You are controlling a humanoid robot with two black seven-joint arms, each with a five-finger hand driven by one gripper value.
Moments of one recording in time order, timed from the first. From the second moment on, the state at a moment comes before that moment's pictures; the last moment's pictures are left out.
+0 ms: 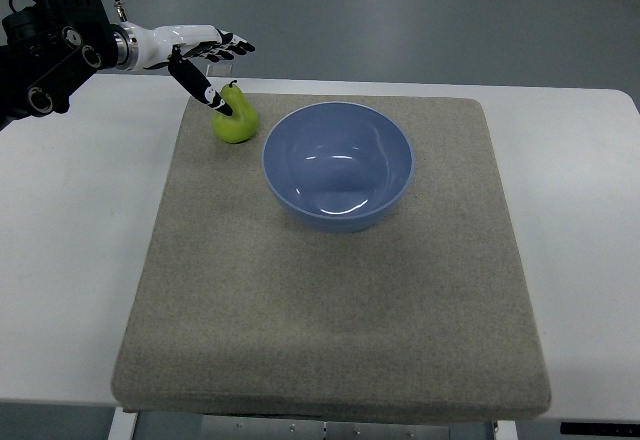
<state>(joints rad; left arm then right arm) -1.27 0.34 -0.20 -0.45 1.12 -0.42 -0.24 0.00 0.00 0.10 0.12 -0.01 0.07 0.22</state>
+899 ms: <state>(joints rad) -1.19 0.22 -0.04 -0.41 1.18 -0.23 -0.24 0.00 0.00 0.10 0.12 -0.01 0.07 0.22</state>
